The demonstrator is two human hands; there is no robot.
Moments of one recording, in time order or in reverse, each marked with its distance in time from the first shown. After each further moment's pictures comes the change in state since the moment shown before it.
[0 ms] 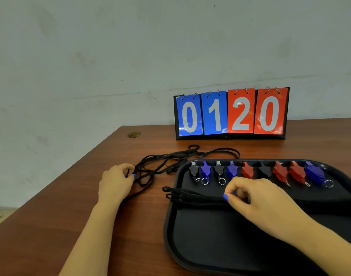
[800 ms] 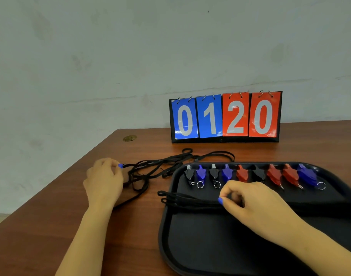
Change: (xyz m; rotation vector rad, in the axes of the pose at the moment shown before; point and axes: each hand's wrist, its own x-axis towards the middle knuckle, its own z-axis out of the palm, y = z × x) left_hand -0.007 0.012 -0.013 0.000 0.260 0.030; right_hand -0.001 -0.002 -0.001 0.014 -0.005 0.005
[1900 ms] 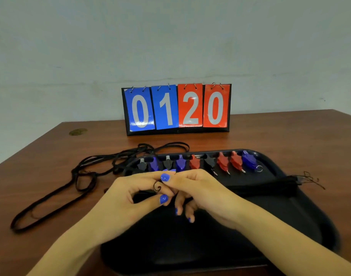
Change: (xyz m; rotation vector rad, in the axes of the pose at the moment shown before) left_hand -0.097 0.092 -0.008 -0.843 -0.830 0.708; right_hand -0.003 -0.012 -0.011 0.985 -0.289 0.185
